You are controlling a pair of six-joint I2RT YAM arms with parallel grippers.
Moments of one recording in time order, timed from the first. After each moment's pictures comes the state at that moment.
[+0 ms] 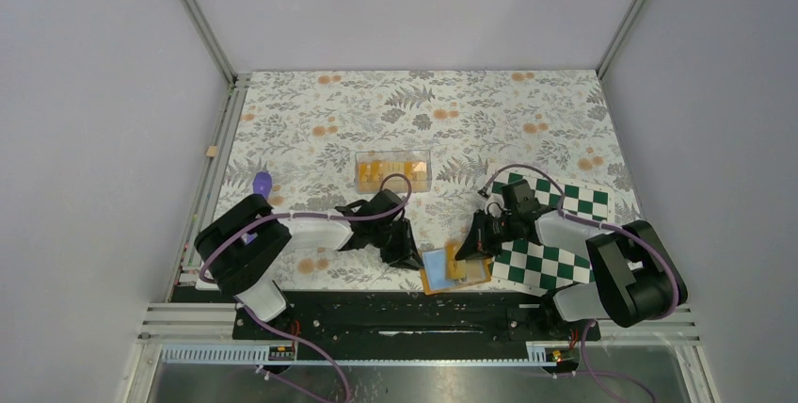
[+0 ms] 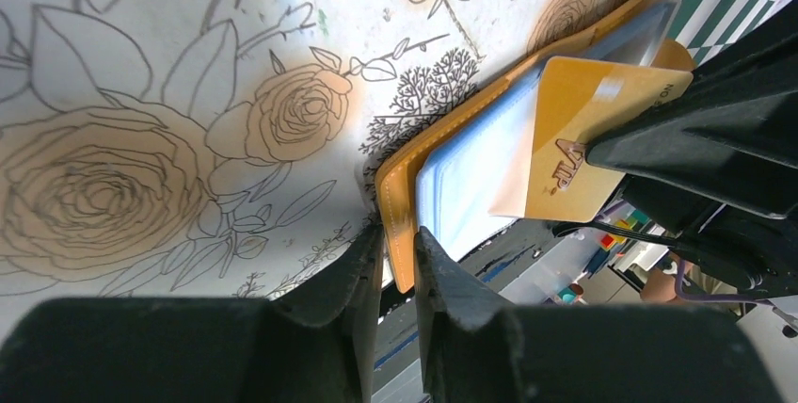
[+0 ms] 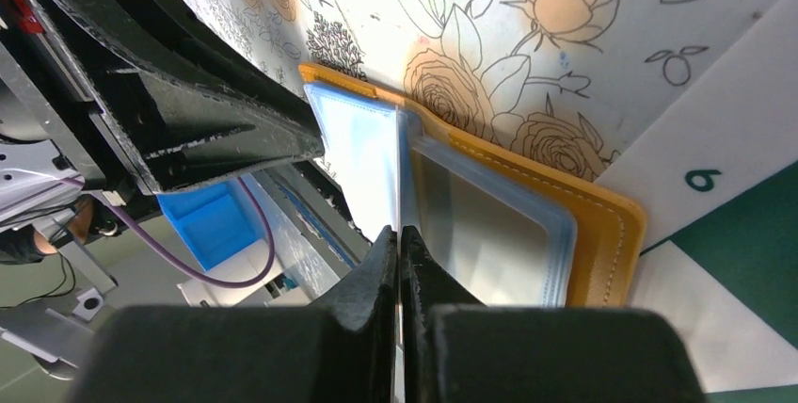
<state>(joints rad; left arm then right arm) -0.89 1.62 0.67 -0.04 0.39 -1.09 0.35 1.38 0.45 -0.20 -0.77 0.56</state>
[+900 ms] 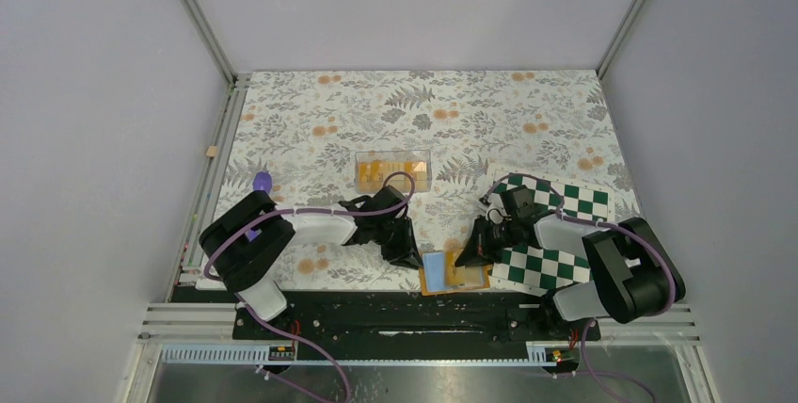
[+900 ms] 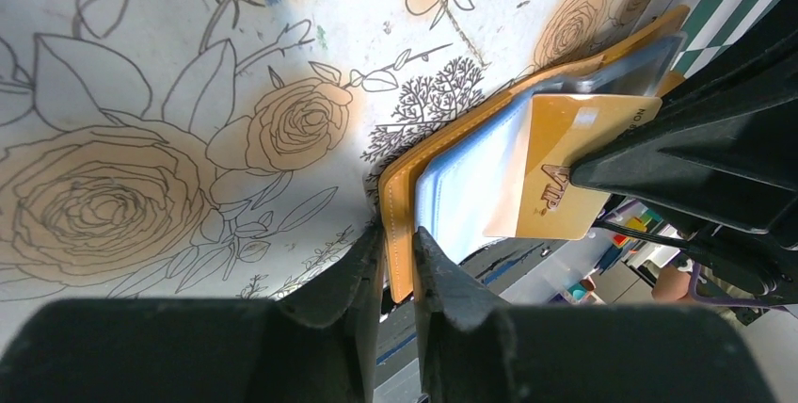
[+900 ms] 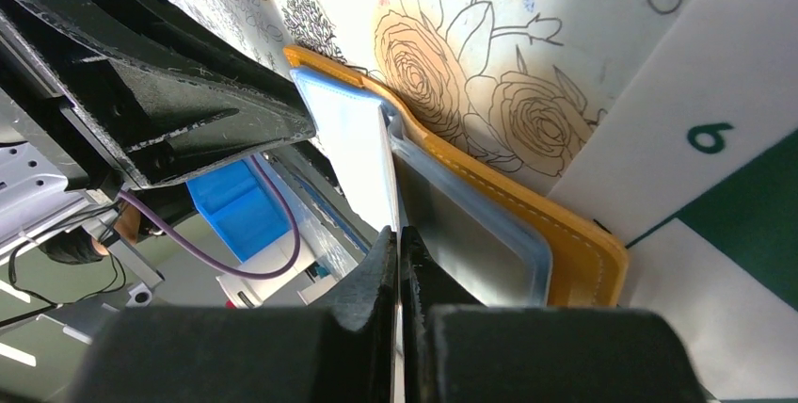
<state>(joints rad) -0.88 1.65 0.73 -0.12 0.39 -1.04 0.35 1.40 0.40 -0.17 -0.81 0.65</state>
